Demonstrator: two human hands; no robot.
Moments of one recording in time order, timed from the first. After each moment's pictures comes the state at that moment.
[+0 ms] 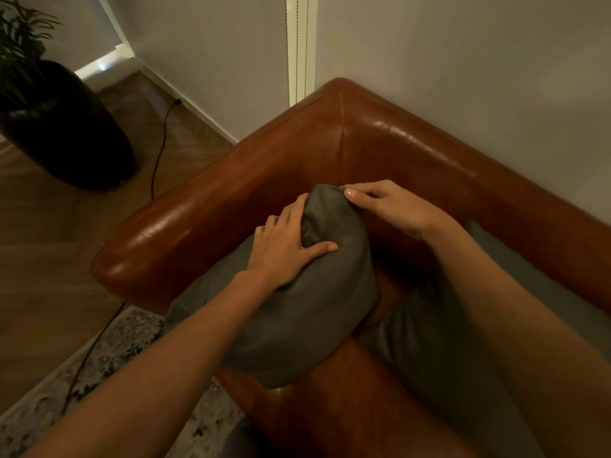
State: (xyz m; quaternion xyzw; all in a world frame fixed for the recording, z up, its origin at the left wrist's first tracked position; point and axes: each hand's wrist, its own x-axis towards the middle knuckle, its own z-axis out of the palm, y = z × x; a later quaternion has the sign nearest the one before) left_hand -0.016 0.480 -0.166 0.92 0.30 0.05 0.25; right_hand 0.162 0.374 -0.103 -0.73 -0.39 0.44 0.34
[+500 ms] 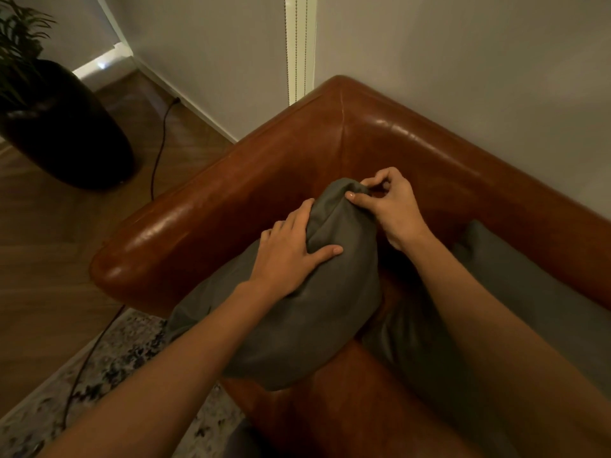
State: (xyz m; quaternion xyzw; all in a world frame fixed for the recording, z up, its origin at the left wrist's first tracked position) left_hand -0.018 0.472 -0.163 0.92 0.28 0.07 0.27; right_hand 0.149 0.382 -0.133 -0.73 -0.23 0.26 0.58
